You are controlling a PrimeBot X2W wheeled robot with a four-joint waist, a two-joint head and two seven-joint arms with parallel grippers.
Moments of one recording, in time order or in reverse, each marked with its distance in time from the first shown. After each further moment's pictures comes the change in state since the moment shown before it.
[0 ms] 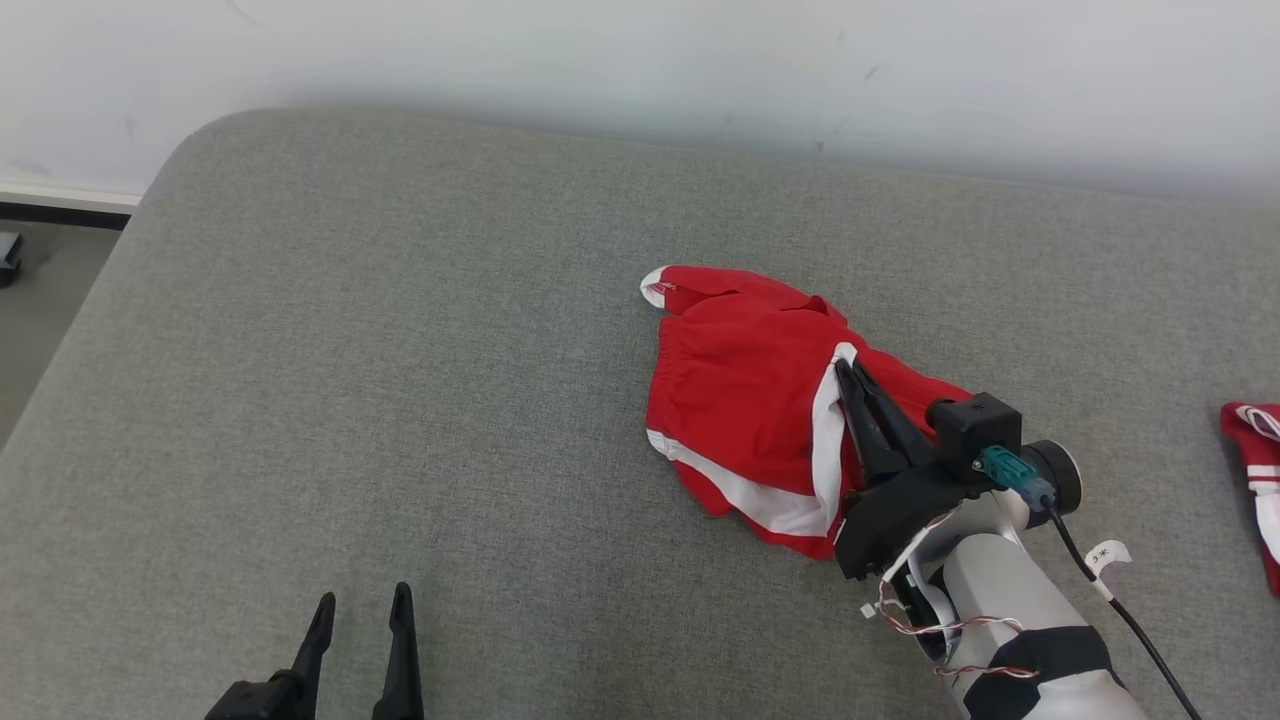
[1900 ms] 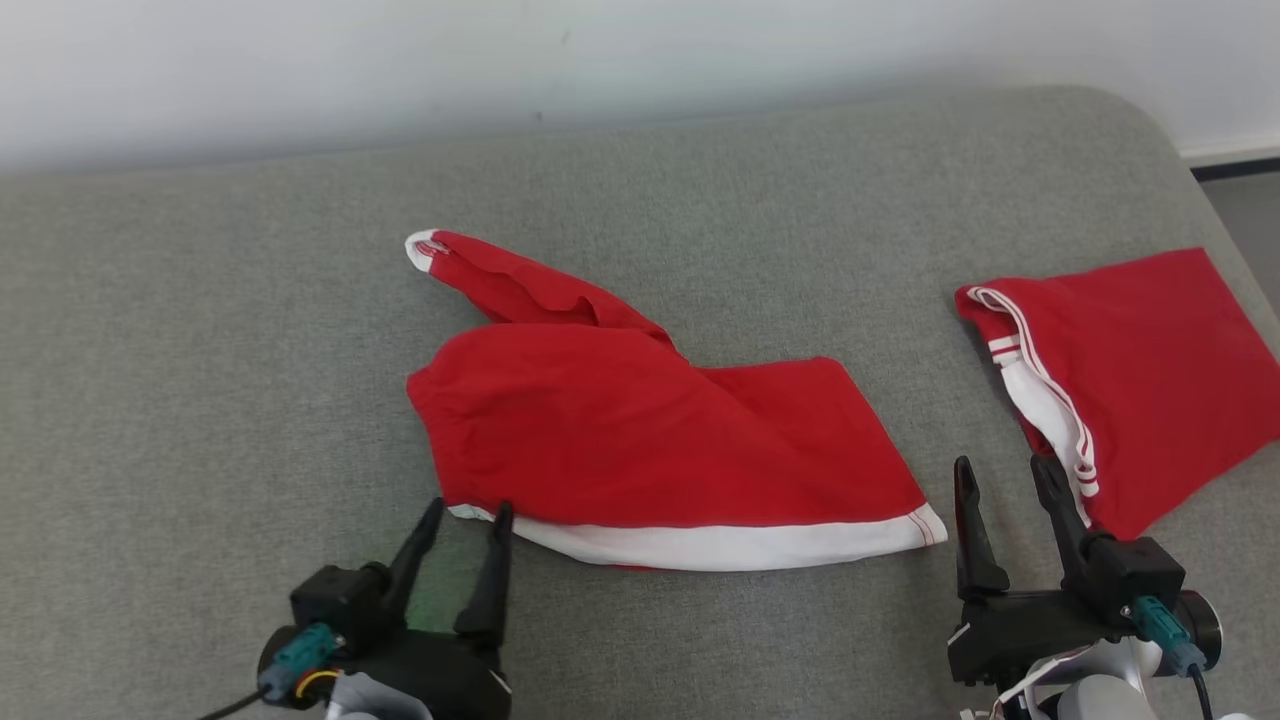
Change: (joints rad) left arm -0.227 0.041 -0.232 0.155 -0.156 -0.052 0.000; right arm 0.373 0.037 -0.308 -0.363 -0.086 0.000 0.000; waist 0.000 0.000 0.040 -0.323
